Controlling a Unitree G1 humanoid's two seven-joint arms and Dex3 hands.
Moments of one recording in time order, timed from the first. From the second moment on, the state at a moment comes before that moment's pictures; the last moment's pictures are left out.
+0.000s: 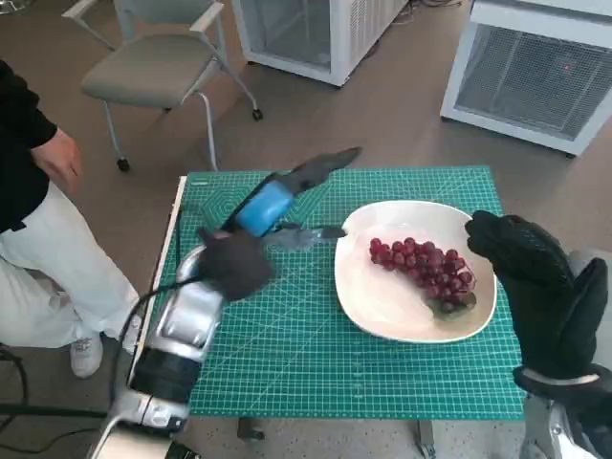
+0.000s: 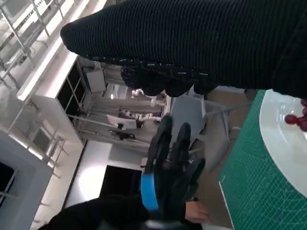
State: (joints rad) left arm -0.77 0.22 -0.03 0.61 0.04 -0.37 -0.31; right arm -0.25 -0.17 -0.19 -0.14 0.36 -0.19 0.33
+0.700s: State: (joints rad) left arm -0.54 0.15 0.11 0.61 -0.20 -0.52 -0.44; right arm -0.28 -0.17 -0.17 -0.13 0.36 -0.16 0.33
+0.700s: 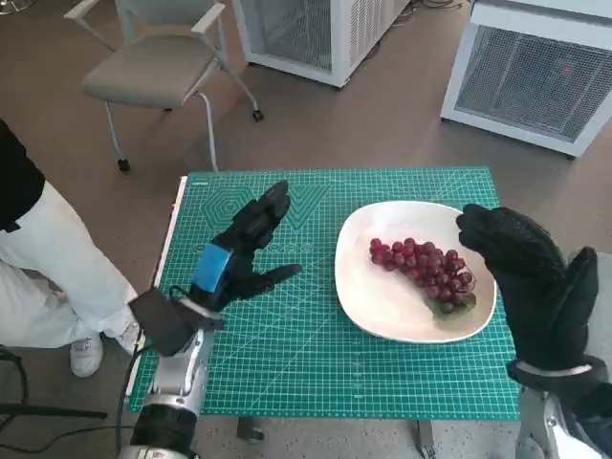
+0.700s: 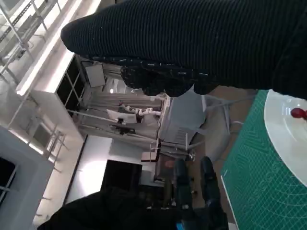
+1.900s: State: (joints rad) left arm -0.41 0.11 0.12 0.42 -0.26 -0.45 -0.44; right arm -0.30 -0.17 -0.16 -0.10 0.36 -0.17 0.34
